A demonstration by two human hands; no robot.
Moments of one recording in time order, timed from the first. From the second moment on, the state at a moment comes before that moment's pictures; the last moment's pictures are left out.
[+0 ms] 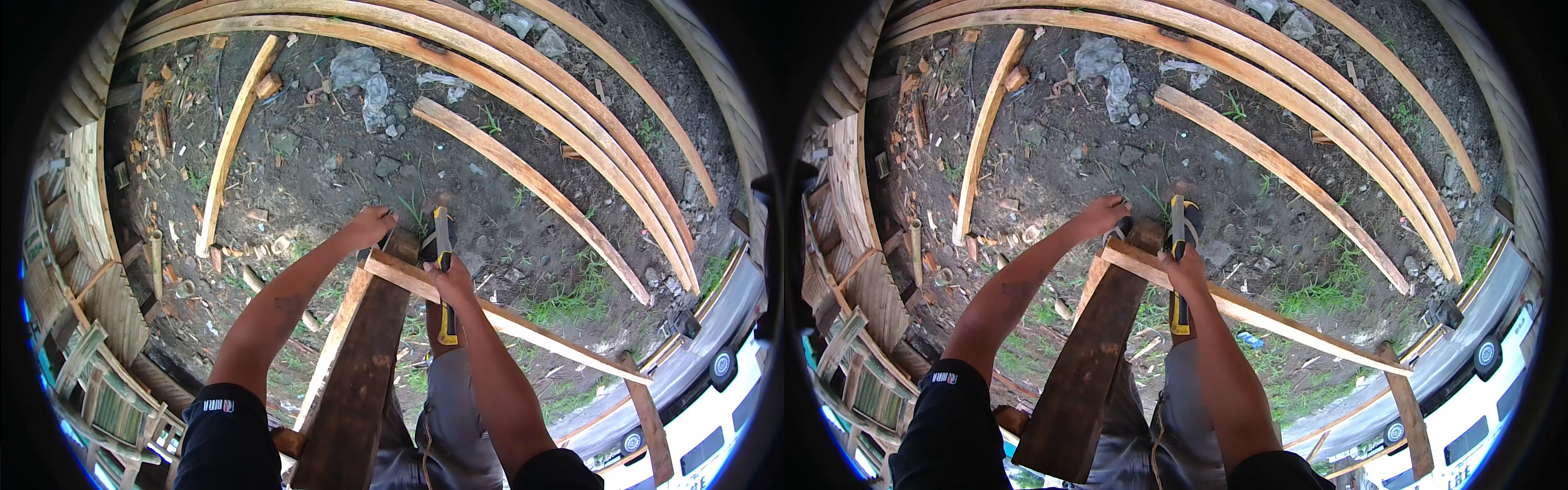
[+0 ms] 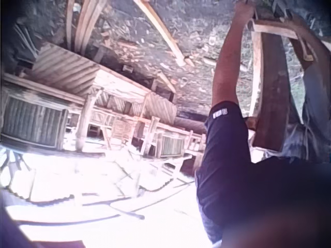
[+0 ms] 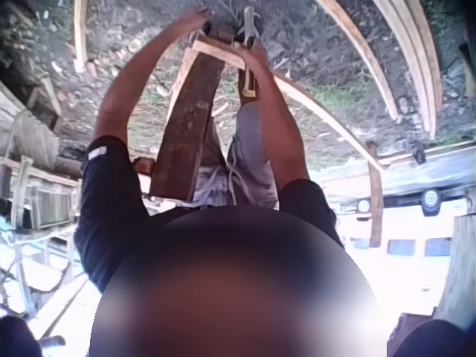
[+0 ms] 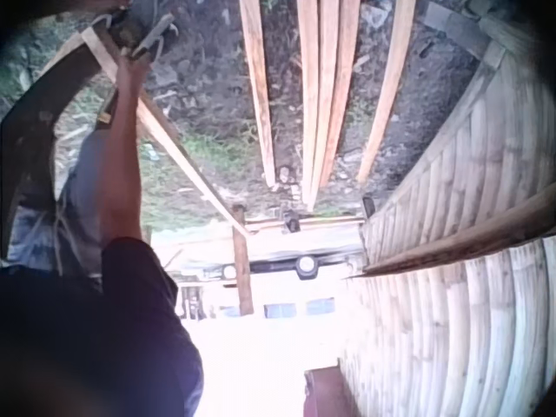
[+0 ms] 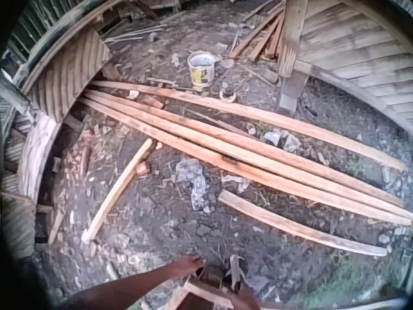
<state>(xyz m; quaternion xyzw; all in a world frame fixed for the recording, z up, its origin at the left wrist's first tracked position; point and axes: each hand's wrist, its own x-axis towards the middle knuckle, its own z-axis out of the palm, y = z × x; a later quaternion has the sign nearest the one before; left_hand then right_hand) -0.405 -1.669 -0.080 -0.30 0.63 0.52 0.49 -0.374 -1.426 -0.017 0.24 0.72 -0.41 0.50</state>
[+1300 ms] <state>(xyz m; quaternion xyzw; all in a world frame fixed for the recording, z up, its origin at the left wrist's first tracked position) -0.349 -1.604 -0.064 -0.09 0.79 0.46 0.39 -0.522 -1.381 0.115 0.31 0.77 -0.48 0.28</state>
